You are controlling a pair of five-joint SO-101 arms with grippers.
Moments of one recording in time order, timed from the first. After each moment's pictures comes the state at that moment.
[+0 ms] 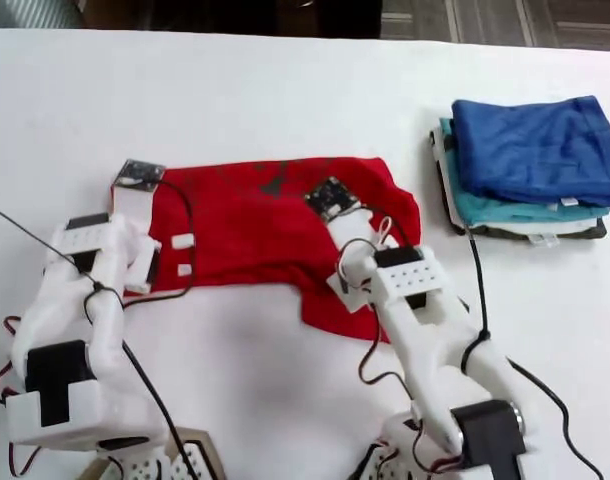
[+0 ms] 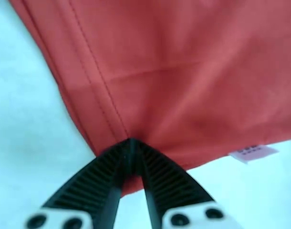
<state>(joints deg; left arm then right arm) -20.1 -0.6 40.1 51.9 -20.2 -18.3 -16.6 51.1 44.1 26.0</state>
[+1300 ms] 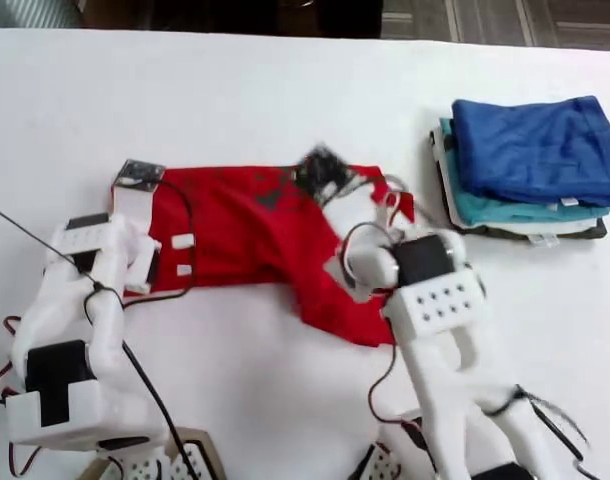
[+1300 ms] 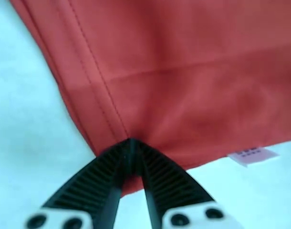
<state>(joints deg) -20.1 -0.6 40.1 51.9 -20.2 -21.9 -34.9 30.5 73.0 29.2</state>
